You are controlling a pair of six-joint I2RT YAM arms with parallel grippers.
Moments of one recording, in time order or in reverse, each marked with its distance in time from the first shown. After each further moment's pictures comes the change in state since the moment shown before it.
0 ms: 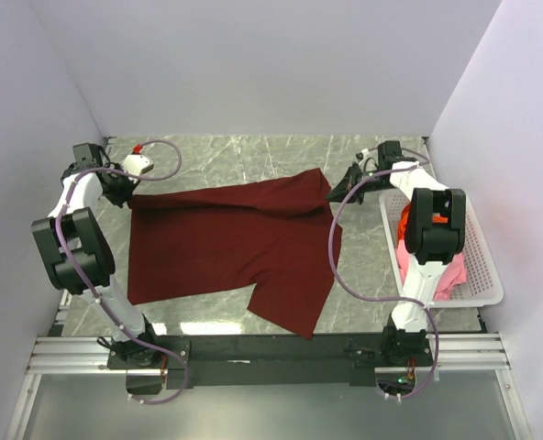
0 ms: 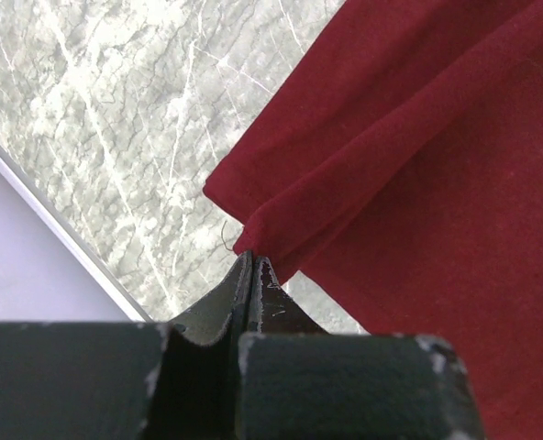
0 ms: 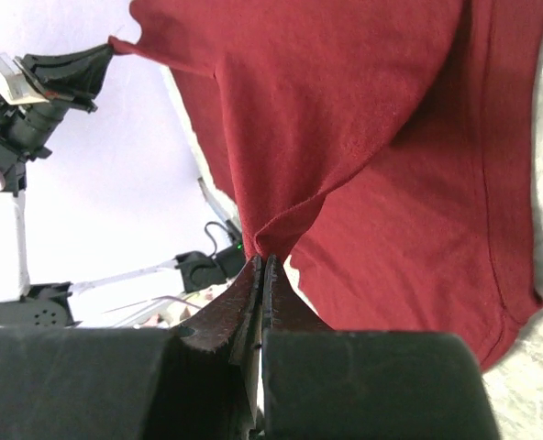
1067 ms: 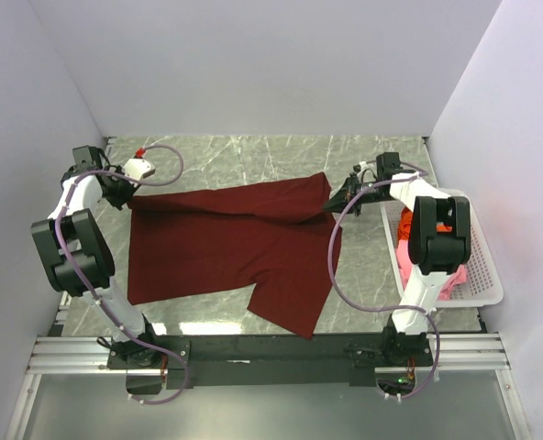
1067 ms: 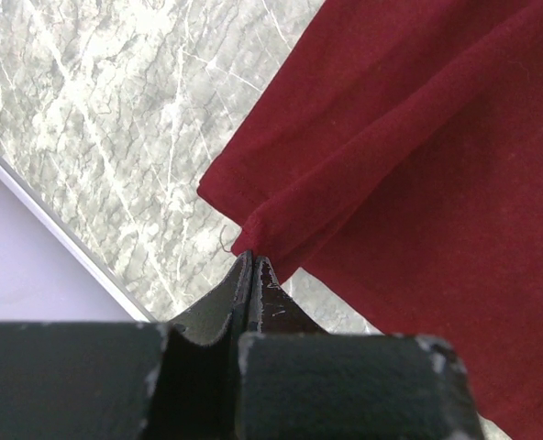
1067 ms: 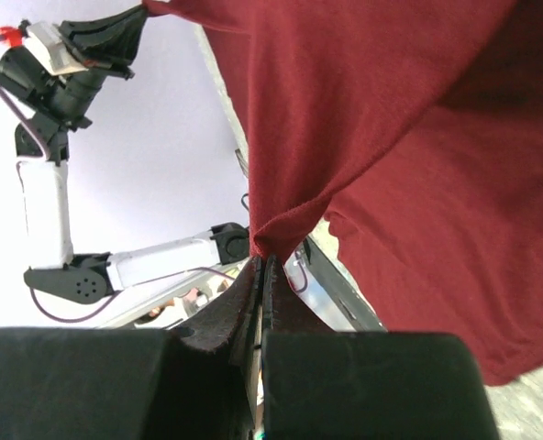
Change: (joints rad) left arm 0.005 -0.016 -0.031 0.008 0.023 0.083; right arm 0.019 -0.111 -0.198 0.075 -0.092 0.101
